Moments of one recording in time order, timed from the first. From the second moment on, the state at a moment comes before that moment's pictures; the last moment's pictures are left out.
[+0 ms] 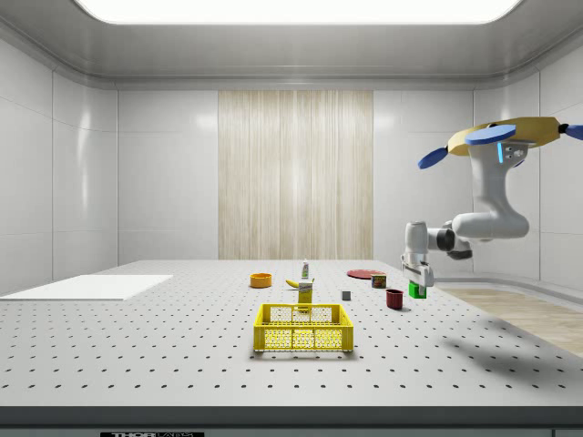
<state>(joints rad) -1.11 -1.36 1.30 -2.89 -1.88 1.43 1.65</state>
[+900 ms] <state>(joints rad) -1.12 -1.41 1.31 -2.89 -1.85 1.48 1.66</state>
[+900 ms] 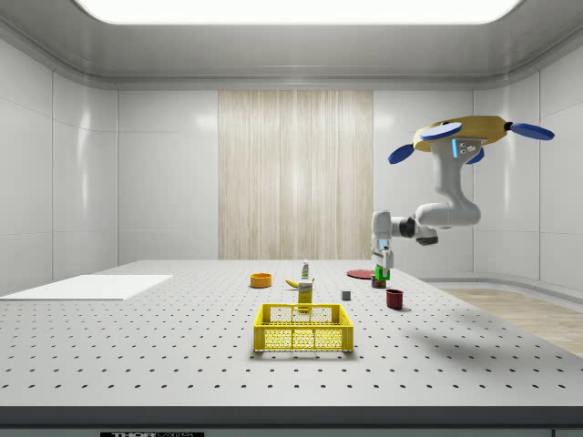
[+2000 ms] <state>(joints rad) -1.13 -1.46 1.32 -2.89 -1.83 1.52 1.67</state>
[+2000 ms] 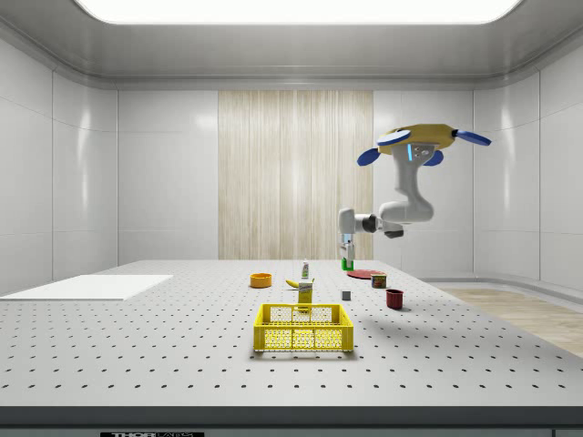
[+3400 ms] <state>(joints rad) -1.14 -1.50 1.33 -2.88 -1.81 1.56 1.68</state>
